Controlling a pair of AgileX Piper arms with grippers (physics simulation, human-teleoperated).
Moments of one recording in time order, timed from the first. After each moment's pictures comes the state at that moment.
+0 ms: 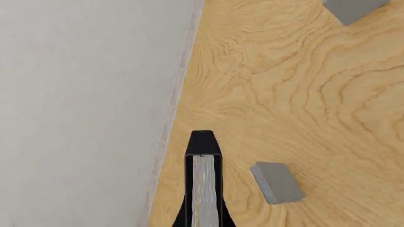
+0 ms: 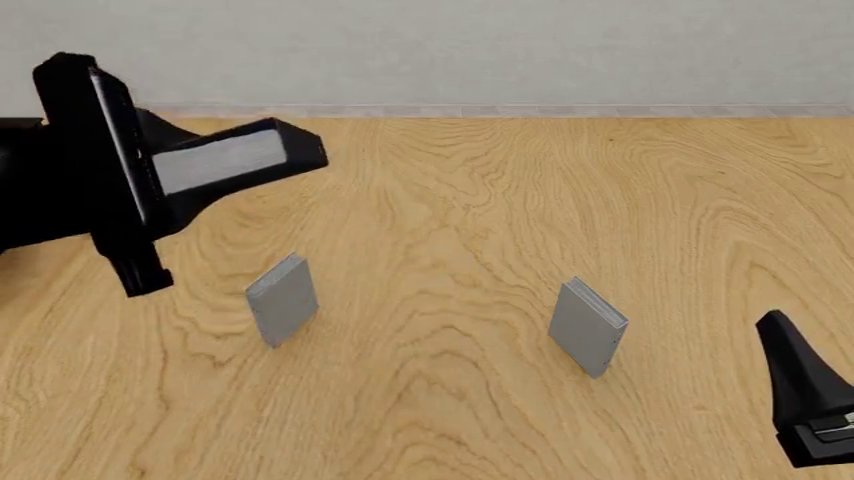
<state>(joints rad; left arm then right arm) -0.47 0.91 -0.85 0.45 1.08 0.12 0.00 -0.03 -0.03 -0.06</state>
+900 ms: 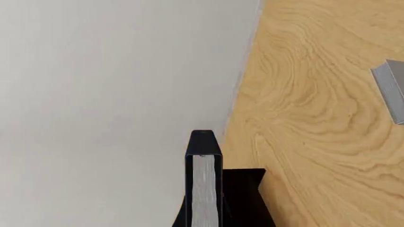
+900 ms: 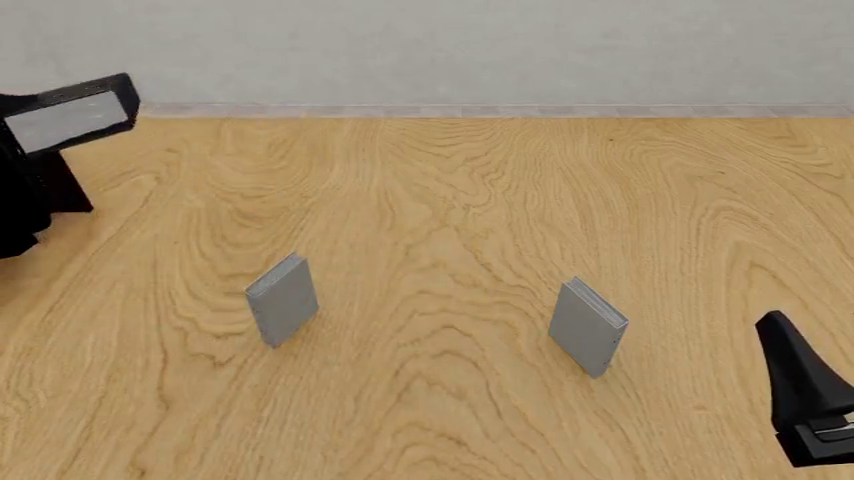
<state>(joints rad) 0.03 0.84 -0.72 0.18 1.40 0.12 0.00 -0.02 -0.05 -0.03</state>
